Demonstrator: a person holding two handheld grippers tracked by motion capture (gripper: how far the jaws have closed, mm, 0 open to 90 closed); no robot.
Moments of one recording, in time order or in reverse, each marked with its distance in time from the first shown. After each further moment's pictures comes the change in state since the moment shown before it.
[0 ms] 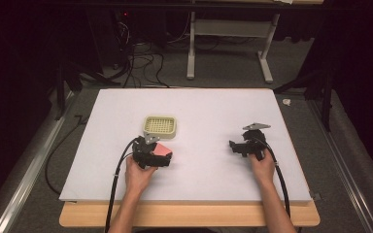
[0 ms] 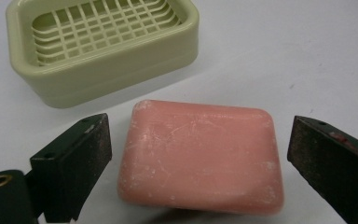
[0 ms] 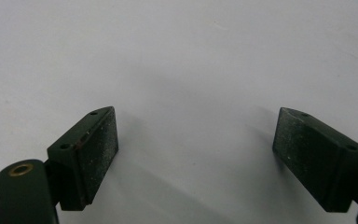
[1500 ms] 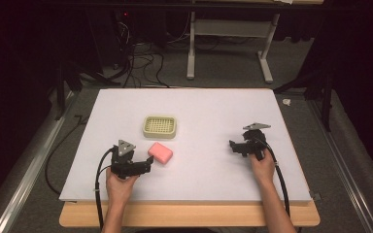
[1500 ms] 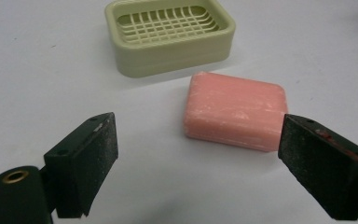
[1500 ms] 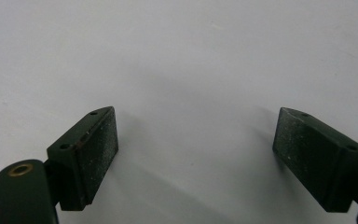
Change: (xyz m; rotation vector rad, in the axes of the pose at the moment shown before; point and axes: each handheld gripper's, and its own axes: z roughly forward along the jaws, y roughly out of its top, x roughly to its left) left arm 0.021 -0.031 -0.060 -0.112 0.045 -0.090; right arm -0.001 0.000 0.000 0.000 -0.005 0.005
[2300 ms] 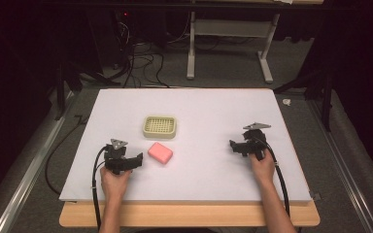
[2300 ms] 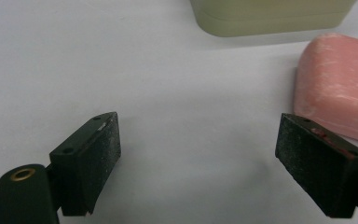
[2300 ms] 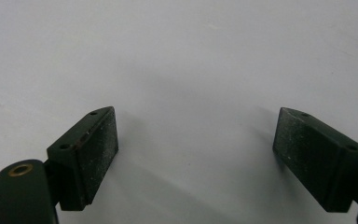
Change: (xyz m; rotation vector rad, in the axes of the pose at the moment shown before) left arm 0.041 -0.018 0.028 0.090 0.128 -0.094; right arm 0.000 0.000 0.000 -0.002 -0.007 0.010
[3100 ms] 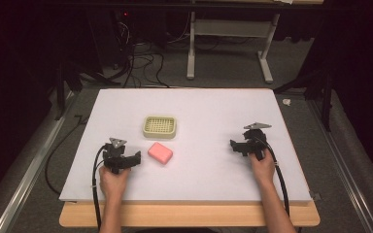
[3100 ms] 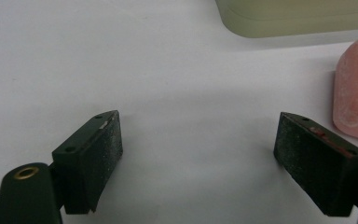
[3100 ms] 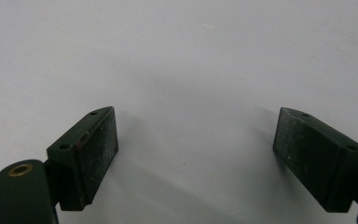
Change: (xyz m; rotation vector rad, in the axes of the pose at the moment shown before) left arm 0.009 0.001 0.010 0.008 0.064 -0.012; right arm -0.001 0.000 0.000 0.002 -0.012 0.015
